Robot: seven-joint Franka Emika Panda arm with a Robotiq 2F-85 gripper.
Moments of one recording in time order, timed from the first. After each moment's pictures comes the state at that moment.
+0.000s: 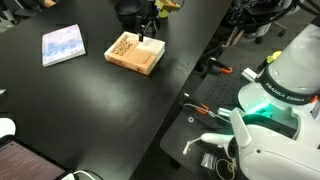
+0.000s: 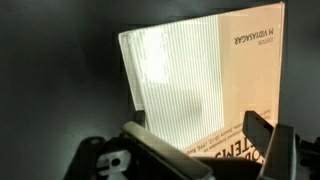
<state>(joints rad) -0.24 0.51 0.08 -2.11 0.54 2.40 -0.66</state>
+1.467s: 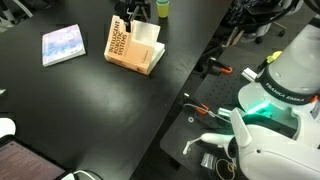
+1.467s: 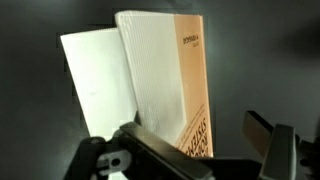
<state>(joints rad) -0.15 0.33 0.09 -2.14 0.46 2.28 -0.48</state>
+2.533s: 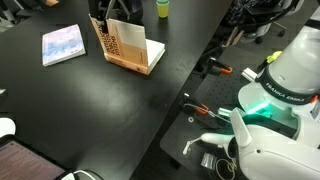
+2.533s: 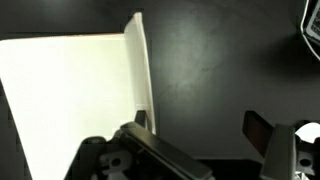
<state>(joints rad) 0.05 0.14 0.11 -2.20 0.38 2.24 -0.25</state>
